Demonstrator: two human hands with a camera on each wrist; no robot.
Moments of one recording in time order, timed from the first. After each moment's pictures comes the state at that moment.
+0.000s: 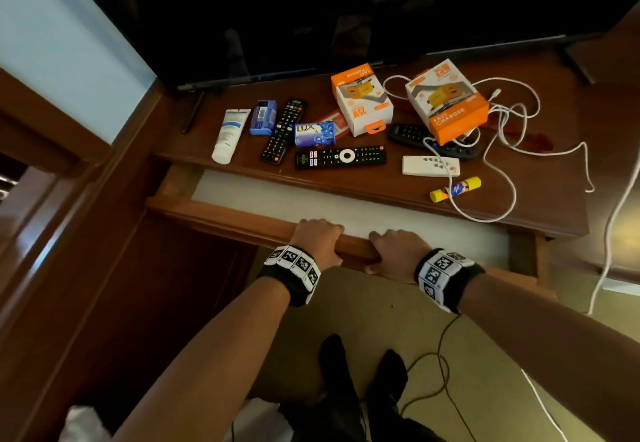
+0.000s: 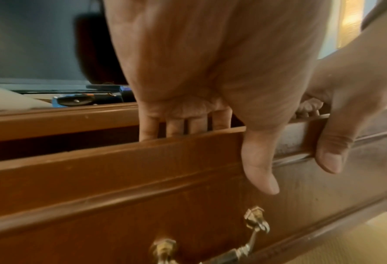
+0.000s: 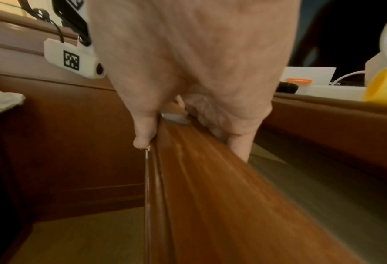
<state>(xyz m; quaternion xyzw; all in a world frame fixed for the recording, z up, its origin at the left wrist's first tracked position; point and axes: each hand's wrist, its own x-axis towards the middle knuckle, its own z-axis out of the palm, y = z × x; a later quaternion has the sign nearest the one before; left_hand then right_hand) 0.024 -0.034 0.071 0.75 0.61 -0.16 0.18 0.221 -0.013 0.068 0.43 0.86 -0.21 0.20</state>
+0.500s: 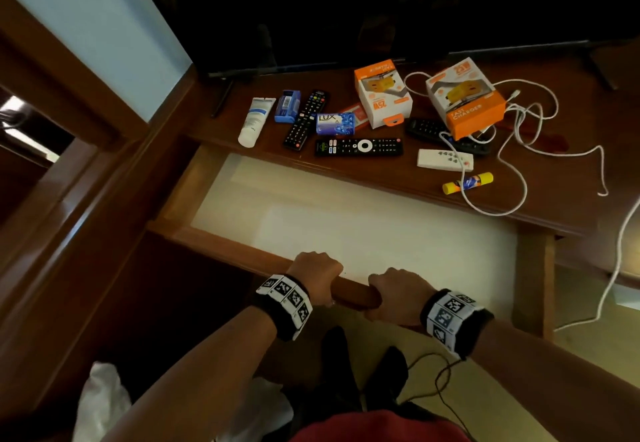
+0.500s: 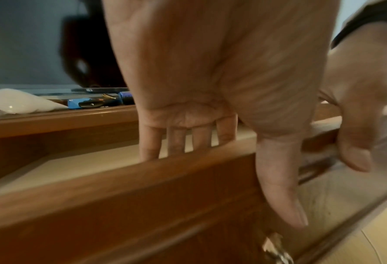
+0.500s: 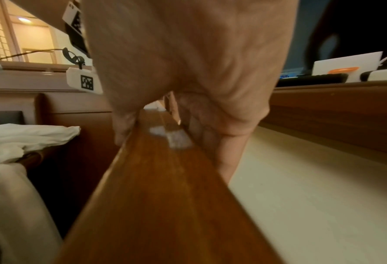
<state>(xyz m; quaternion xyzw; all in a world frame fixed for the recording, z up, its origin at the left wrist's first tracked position) 0.020 -0.128 0.089 0.73 0.58 -0.24 0.25 0.222 -0.106 0.078 0.39 0.84 -0.31 0.22</state>
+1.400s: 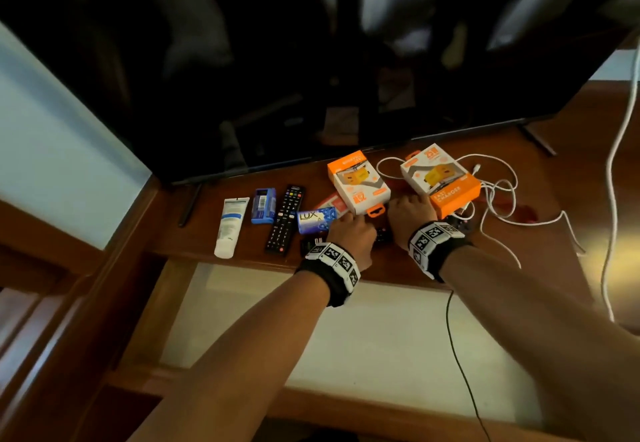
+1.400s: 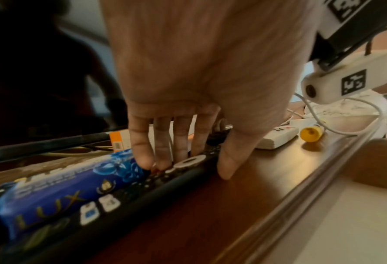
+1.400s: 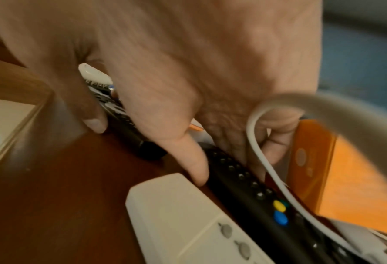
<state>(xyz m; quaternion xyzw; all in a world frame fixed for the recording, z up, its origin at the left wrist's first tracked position) 0.047 0.109 0.142 0.82 0.56 -0.11 0.07 0.184 0.150 0.150 0.60 0.78 0.06 0.20</state>
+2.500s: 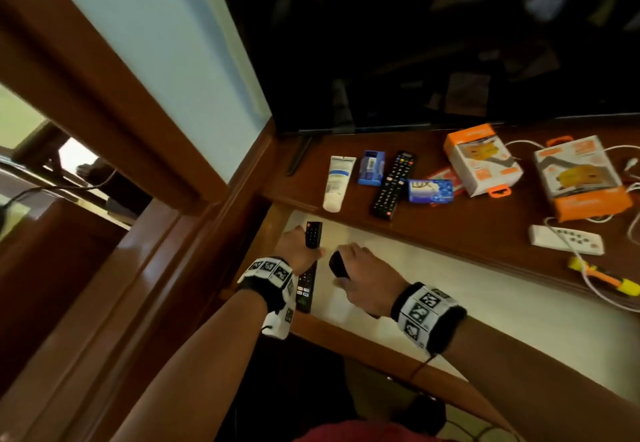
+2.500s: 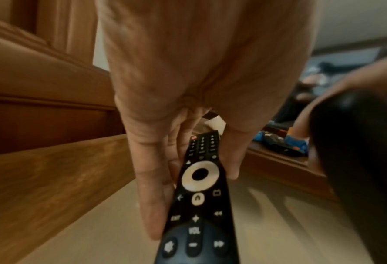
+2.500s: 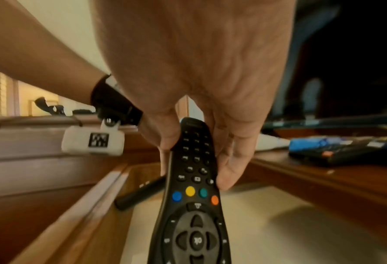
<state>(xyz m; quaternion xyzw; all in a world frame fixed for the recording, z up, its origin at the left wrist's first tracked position) -0.237 -0.013 0.095 0.46 0.81 0.07 0.35 -0.038 -0.014 0.138 0.40 0.85 -0.35 0.05</state>
